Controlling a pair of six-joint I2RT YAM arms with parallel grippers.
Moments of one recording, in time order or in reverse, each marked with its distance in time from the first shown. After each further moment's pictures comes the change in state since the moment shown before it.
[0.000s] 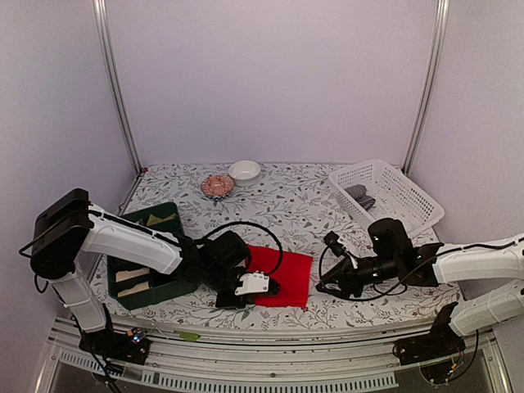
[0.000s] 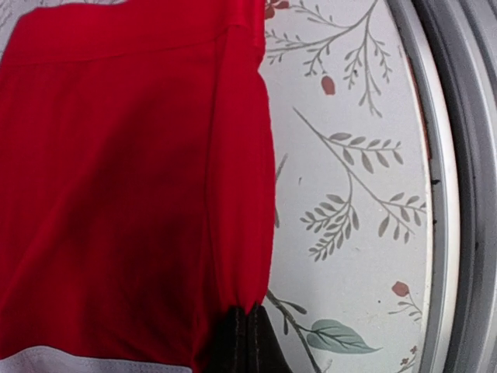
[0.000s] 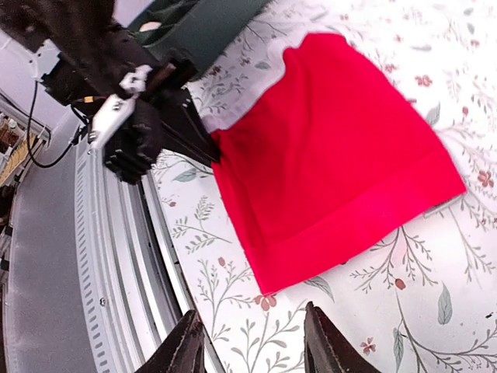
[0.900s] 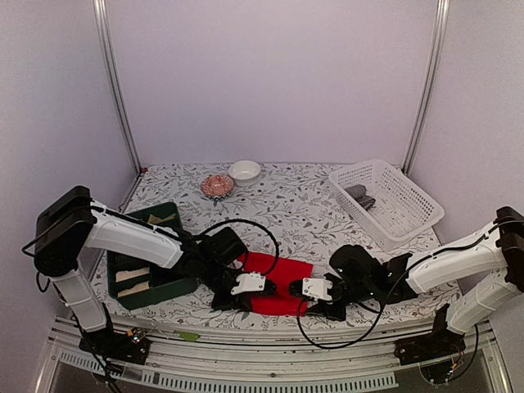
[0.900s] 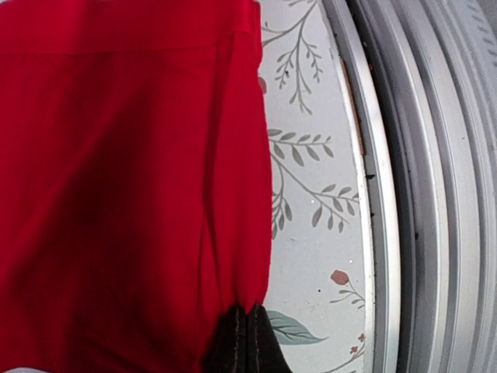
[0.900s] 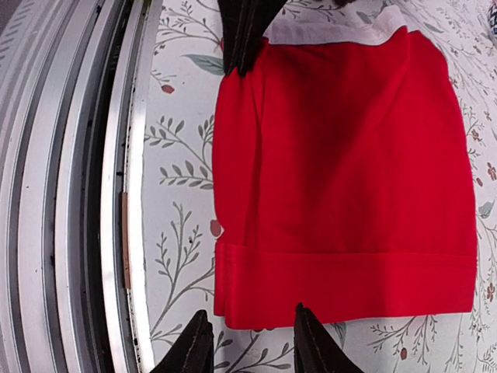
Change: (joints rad) left arm 0.055 0.014 0.017 -0.087 0.205 0.008; right arm 0.314 0.158 0.053 0.002 0.353 -0.563
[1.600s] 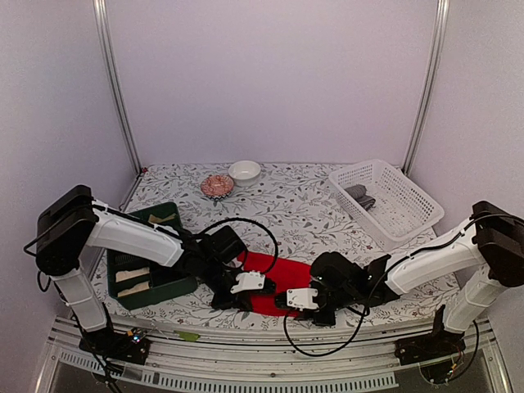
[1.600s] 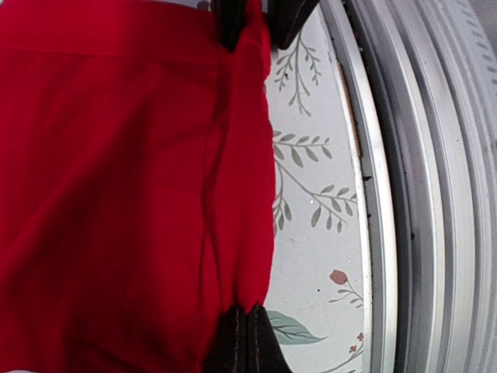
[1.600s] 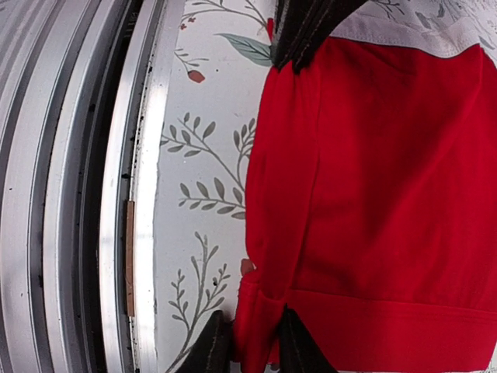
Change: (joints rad) left arm 0.015 0.012 0.006 -0.006 0.030 0.004; right arm 0.062 0.161 0.104 -0.047 0.027 -0.058
